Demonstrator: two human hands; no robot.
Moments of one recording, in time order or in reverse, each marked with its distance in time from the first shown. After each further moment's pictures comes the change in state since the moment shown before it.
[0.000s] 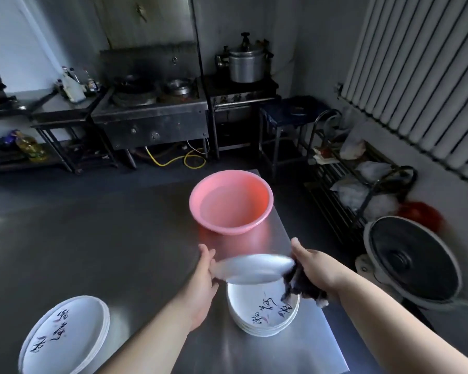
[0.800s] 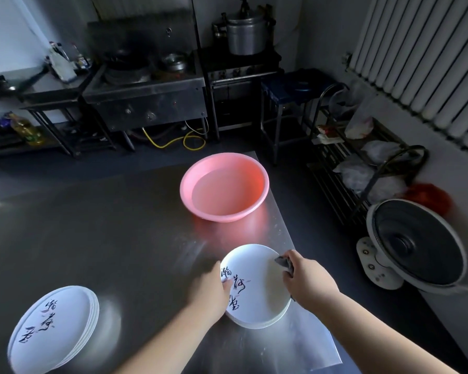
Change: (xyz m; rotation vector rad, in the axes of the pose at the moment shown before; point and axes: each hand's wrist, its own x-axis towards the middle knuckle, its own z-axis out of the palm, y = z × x) left_hand 0.057 -0.067 0.013 1.399 0.274 0.129; right_hand 0.070 0.085 0.018 -0.577 0.315 -0.138
